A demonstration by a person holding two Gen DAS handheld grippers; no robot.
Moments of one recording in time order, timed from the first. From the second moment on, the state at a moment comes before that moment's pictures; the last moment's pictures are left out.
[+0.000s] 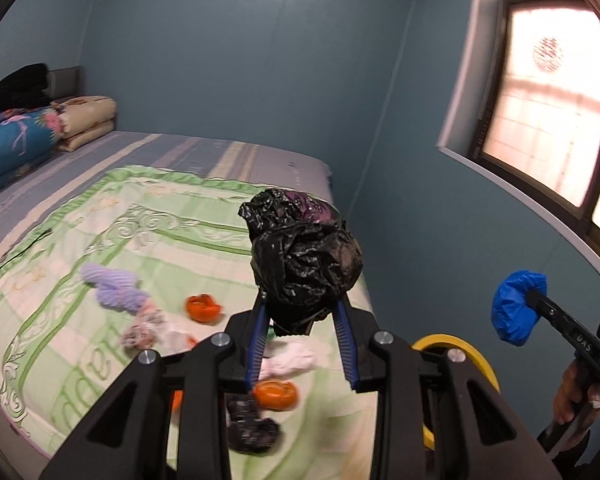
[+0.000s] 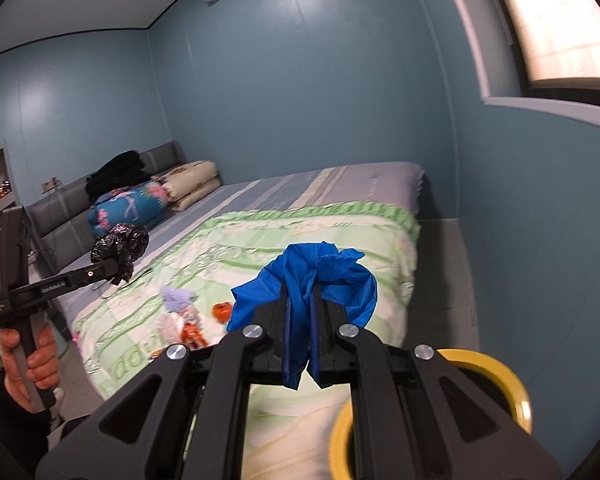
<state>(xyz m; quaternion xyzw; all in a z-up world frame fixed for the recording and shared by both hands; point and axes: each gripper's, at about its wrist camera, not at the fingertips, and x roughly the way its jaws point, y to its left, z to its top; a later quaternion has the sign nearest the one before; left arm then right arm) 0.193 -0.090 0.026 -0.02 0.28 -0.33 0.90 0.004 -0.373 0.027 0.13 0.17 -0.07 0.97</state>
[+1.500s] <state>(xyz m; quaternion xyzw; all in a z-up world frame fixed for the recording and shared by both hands) 0.134 -0.325 -0.086 0.09 0.39 -0.48 0.78 -0.026 -0.462 -0.049 0.13 0.24 -0.26 0.93</state>
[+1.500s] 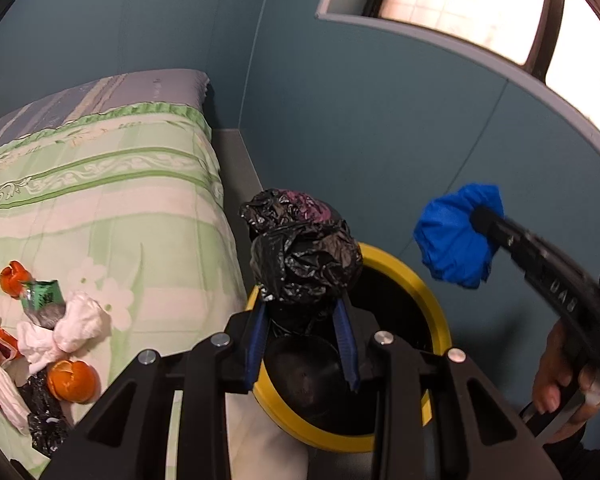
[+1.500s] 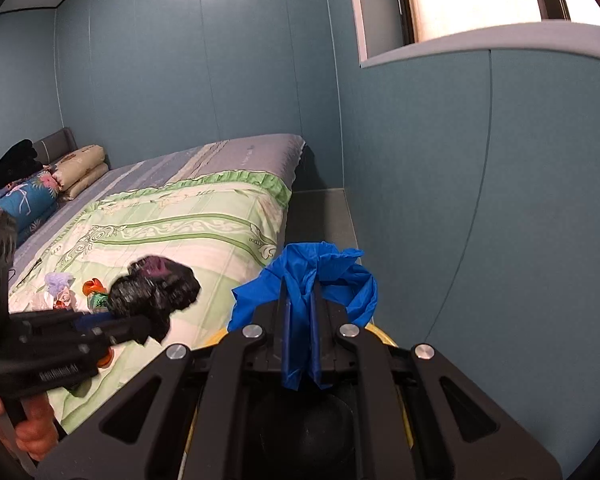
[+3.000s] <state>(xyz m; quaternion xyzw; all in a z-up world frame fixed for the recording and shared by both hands) 0.150 -0.277 -0.078 0.07 0.38 -0.45 0.81 -0.028 -0.449 -0.032 0.14 0.20 -0.22 0.94</state>
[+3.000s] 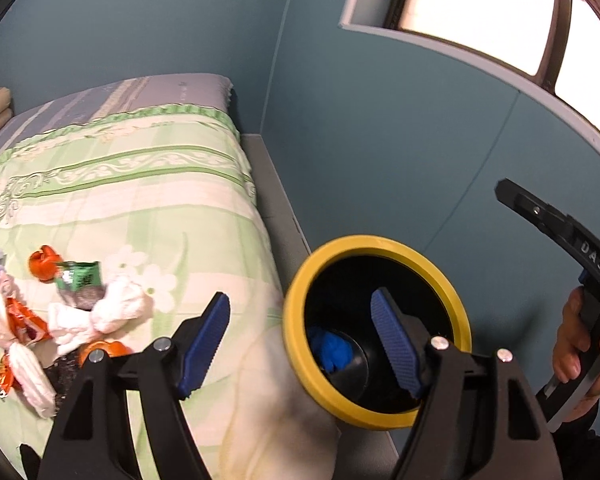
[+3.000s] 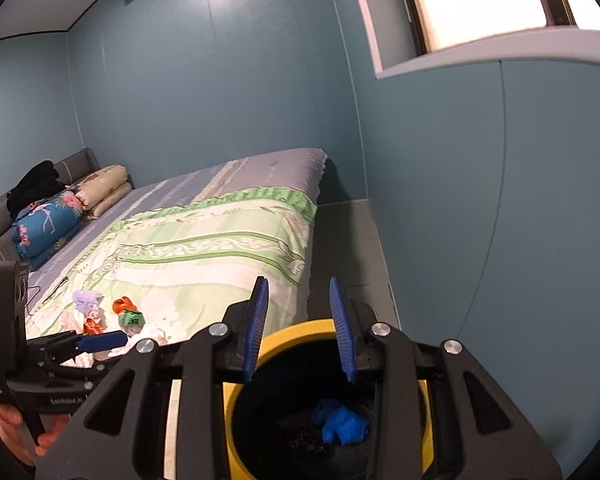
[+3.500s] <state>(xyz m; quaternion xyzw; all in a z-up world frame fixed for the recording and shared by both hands) 0.196 -0.173 -0.048 0.04 0.34 -0.35 0.87 0.005 -0.396 -0.018 0.11 0.18 -0.15 0.97</state>
